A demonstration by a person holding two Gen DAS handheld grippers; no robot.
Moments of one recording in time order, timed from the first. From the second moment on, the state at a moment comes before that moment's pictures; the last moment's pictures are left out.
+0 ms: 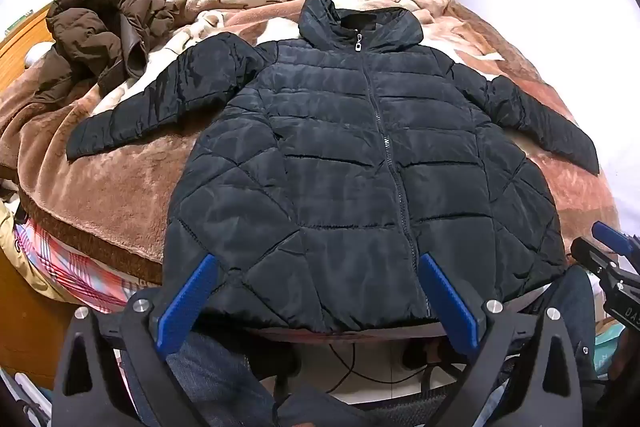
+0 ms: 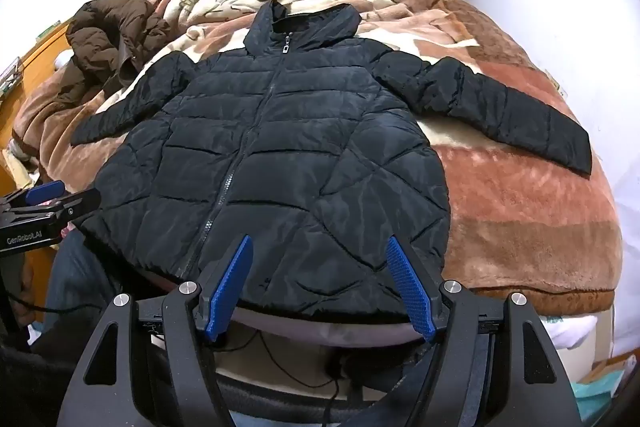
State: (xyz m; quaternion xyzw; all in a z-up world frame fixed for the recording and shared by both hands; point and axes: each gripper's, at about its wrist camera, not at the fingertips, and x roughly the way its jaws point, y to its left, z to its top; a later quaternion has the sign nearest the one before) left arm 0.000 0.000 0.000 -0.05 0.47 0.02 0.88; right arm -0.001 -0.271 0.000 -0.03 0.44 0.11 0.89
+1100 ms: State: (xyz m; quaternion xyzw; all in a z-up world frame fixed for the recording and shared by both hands) left arm -0.002 -0.006 -0.006 -0.04 0.47 0.01 0.88; right arm -0.001 -0.265 -0.005 -0.03 0.45 0.11 0.89
